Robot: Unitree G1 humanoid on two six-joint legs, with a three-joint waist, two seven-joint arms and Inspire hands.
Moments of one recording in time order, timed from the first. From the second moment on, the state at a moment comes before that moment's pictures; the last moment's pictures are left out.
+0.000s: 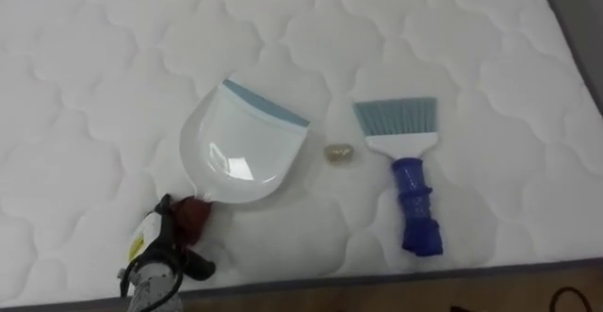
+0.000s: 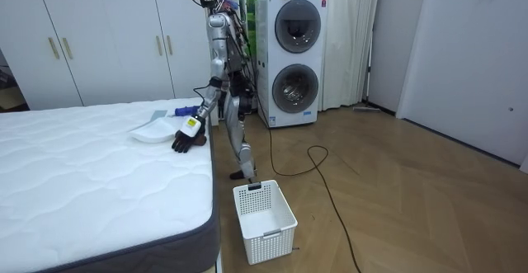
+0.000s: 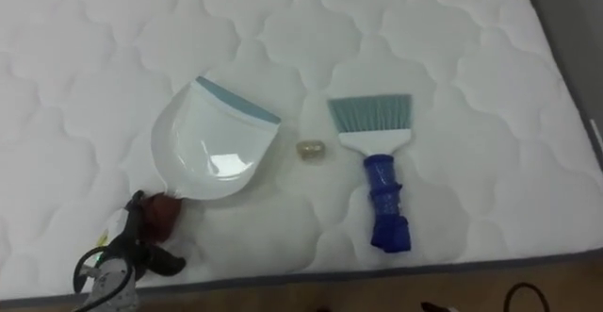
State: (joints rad) left arm -0.27 0.21 -0.09 1.21 0.36 -0.15 0.42; right arm -0.12 -0.28 0.22 1.34 0.07 -0.04 0.02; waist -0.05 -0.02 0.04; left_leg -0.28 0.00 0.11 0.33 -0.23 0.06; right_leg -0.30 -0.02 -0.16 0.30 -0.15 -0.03
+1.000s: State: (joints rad) left arm -0.30 0.26 -0.16 1.28 0.37 -0.09 0.45; right arm -0.12 -0.29 0.29 1.34 0.15 -0.04 0.01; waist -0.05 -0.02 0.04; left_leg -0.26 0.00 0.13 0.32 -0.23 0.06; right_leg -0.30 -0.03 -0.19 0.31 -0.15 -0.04
